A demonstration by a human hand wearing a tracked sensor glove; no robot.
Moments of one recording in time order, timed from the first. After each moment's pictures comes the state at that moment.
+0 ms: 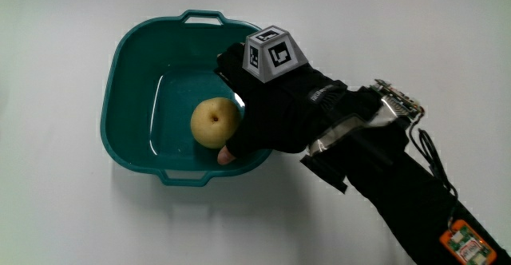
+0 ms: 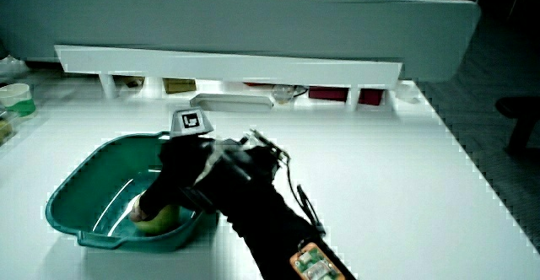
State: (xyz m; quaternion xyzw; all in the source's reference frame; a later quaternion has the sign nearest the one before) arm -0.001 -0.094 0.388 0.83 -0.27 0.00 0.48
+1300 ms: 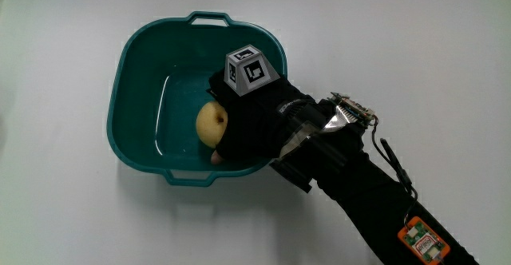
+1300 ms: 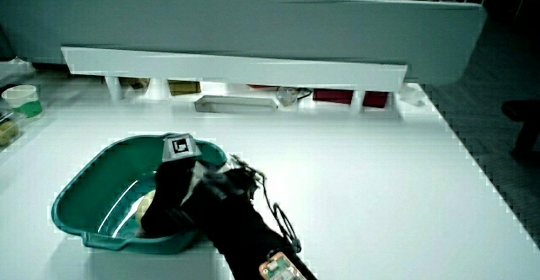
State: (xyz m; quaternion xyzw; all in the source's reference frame) arm -0.022 -0.084 0.429 0.85 -0.26 -0.01 0.46
